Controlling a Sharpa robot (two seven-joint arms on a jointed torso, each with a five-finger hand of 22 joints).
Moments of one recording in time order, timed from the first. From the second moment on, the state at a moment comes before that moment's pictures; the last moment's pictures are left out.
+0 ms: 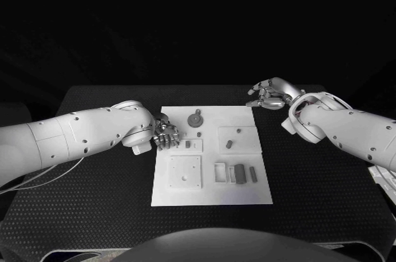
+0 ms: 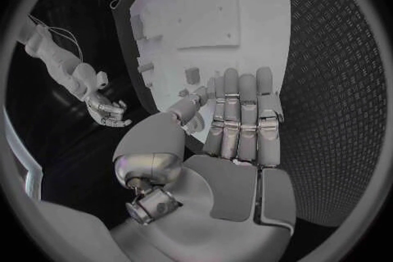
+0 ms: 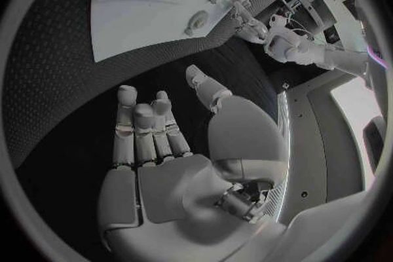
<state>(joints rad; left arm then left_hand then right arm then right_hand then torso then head) 1.26 -0.70 -0.20 1.32 -0.88 0.03 -0.52 0.78 0.13 0.68 -0.26 0.12 1.01 0.08 0.45 0.71 1.19 0.01 0.54 0.49 0.97 -0.02 1.02 0.54 0.01 1.14 -0.12 0.10 1.31 1.19 -0.69 -0.05 1.15 -1.08 -0.36 0.12 1.04 -0.13 0.53 -0.23 0.05 0.76 0.19 0.25 0.45 0.82 0.09 1.31 0.94 0.91 0.00 1.59 0.80 0.25 0.92 0.07 0.94 1.31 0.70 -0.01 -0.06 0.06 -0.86</state>
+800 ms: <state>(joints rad) 1.26 -0.70 -0.20 1.34 -0.91 0.02 -0.53 0.79 0.13 0.68 -0.26 0.11 1.02 0.08 0.44 0.71 1.20 0.01 0.54 0.49 0.97 -0.02 1.02 0.54 0.01 1.14 -0.12 0.10 1.31 1.19 -0.69 -0.05 1.15 -1.08 -0.36 0.12 1.04 -0.13 0.53 -0.23 0.05 0.76 0.19 0.25 0.45 0.82 0.09 1.32 0.94 0.91 0.00 1.59 0.80 0.25 0.92 0.07 0.94 1.31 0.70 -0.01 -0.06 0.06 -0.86</state>
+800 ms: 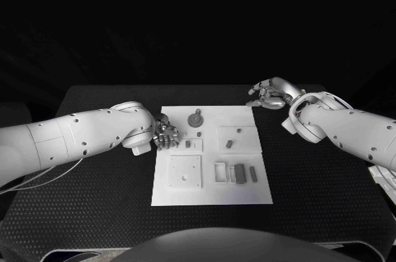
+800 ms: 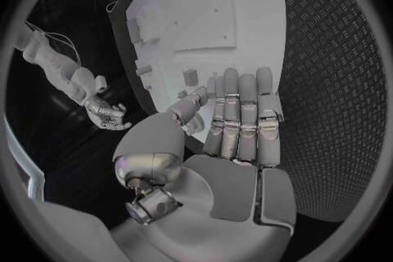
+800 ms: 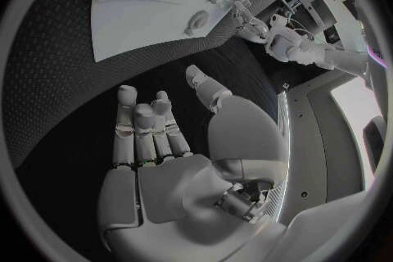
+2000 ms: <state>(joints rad) 1.25 -0.70 -0.21 1.34 -0.92 0.02 -0.54 0.80 0.11 0.68 -0.27 0.10 1.02 0.08 0.43 0.71 1.21 0.01 0.53 0.49 0.97 -0.02 1.02 0.54 0.01 1.14 -0.12 0.11 1.31 1.19 -0.69 -0.05 1.15 -1.08 -0.36 0.12 1.04 -0.13 0.53 -0.23 0.05 0.76 0.19 0.25 0.45 0.82 0.09 1.32 0.94 0.90 0.00 1.59 0.80 0.25 0.92 0.07 0.94 1.31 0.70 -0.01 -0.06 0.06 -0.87</state>
